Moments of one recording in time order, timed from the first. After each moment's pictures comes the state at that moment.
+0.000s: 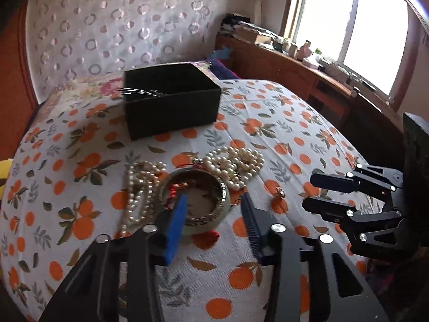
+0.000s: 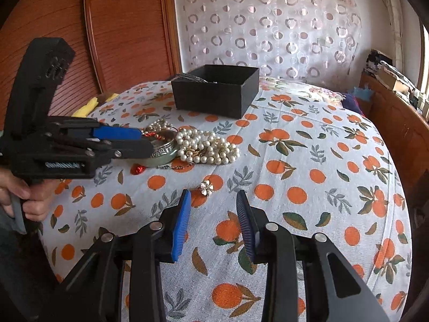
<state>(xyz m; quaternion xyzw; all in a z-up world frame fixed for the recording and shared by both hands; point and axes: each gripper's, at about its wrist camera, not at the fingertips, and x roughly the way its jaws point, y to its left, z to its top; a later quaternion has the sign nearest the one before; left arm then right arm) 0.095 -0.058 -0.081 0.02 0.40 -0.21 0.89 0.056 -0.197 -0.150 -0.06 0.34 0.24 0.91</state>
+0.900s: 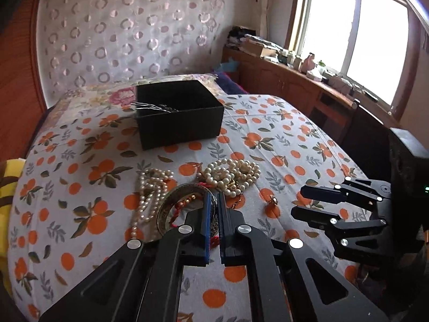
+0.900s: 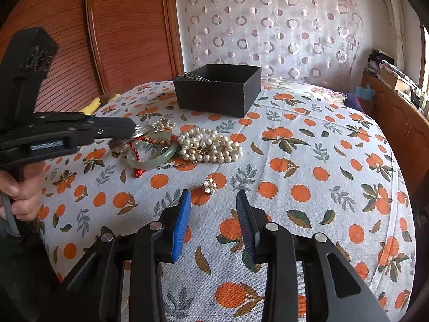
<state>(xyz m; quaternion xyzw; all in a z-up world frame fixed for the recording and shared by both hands) 0.074 -0.048 -0.061 0.01 0.36 -0.18 0.91 0.054 -0.195 -0.153 -0.06 0.35 0.24 0.90</state>
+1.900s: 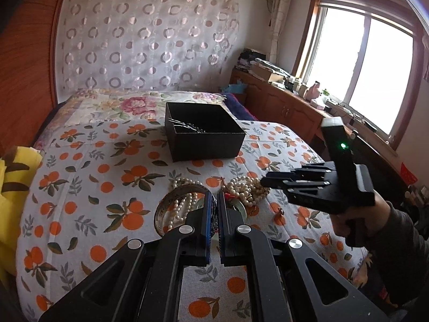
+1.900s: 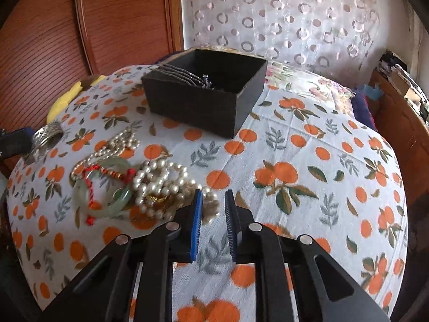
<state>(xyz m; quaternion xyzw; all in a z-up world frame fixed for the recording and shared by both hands) 0.052 0.002 -0.038 -0.05 0.32 -0.17 0.93 0.157 -0.166 -0.151 -0.11 0.41 0.24 0.88</state>
